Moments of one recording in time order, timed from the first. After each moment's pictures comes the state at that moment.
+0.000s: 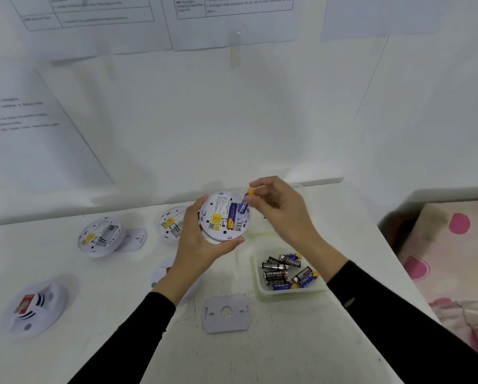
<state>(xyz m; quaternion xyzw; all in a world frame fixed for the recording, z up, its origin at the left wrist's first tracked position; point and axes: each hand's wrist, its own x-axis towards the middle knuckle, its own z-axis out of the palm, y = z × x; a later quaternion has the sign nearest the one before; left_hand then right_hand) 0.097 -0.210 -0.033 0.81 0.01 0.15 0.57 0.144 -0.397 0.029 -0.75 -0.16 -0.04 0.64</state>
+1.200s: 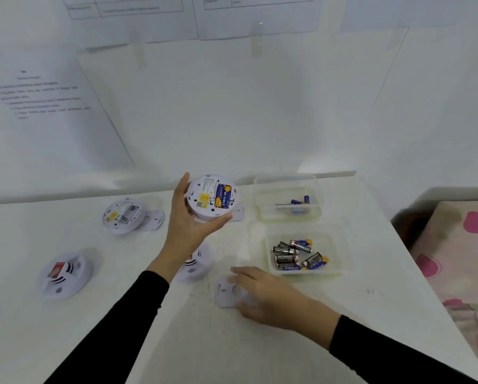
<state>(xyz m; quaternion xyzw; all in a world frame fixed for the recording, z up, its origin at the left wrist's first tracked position) 0.074 -0.175 -0.018 0.77 0.03 0.17 0.62 0.029 -0.385 -0.055 -0.87 -0.42 0.12 0.24</state>
